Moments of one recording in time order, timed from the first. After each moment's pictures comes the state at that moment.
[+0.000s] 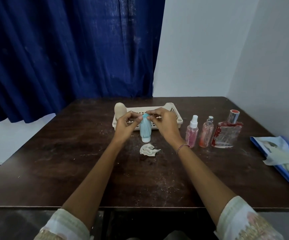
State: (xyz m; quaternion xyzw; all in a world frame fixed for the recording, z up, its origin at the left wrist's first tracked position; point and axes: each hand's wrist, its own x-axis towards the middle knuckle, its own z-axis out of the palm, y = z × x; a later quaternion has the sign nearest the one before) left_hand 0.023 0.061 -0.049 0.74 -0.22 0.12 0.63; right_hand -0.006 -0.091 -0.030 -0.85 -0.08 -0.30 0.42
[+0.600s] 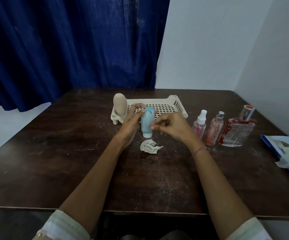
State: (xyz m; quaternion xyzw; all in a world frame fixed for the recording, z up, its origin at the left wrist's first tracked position) left_hand 0.030 0.040 -0.061 0.62 -0.20 -0.06 0.76; right_hand -0.022 -0.117 -0.034 -0.87 -0.14 -0.09 0.46
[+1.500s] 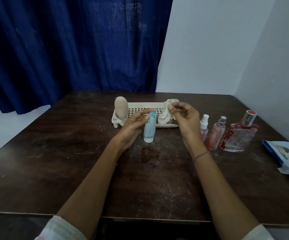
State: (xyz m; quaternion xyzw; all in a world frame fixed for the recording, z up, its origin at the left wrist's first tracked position) left_hand 0.031 0.051 -0.059 0.58 -0.24 -0.15 0.77; right_hand -0.015 -0.117 -0.030 -0.66 -0.01 -0.28 0.69
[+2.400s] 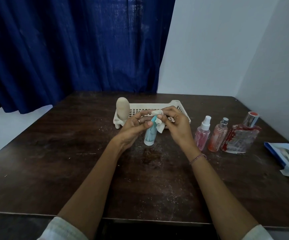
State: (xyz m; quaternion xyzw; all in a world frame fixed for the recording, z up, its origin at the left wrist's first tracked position) left_hand 0.035 0.056 -0.059 0.58 -0.27 -0.15 0.76; right_hand -0.006 -0.103 -0.040 -0.79 -0.13 -0.29 0.53
